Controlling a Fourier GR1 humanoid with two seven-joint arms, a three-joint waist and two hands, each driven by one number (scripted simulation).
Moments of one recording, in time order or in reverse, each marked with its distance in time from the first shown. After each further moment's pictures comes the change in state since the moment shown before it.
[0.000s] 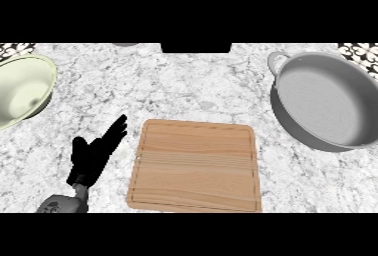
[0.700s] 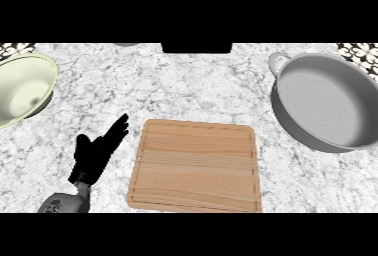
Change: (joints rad) left arm -0.011 -0.020 0.016 0.005 -0.027 -0.014 0.018; right arm -0.200 -0.139 -0.076 0.221 0.183 -0.026 -0.077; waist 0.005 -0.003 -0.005
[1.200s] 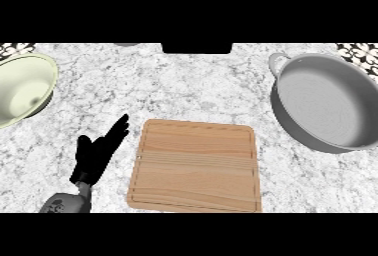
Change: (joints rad) left arm 0.000 -0.015 0.012 0.013 -0.021 -0.008 -0.015; right arm -0.129 -0.075 0.057 -0.283 0.114 -0.132 0.378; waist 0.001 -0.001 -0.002
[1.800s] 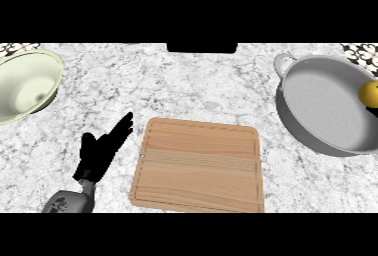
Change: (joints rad) left arm -0.015 -0.019 -0.003 -0.019 -0.013 -0.015 0.027; right arm -0.304 0.102 0.200 -0.027 0.334 -0.048 0.372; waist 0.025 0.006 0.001
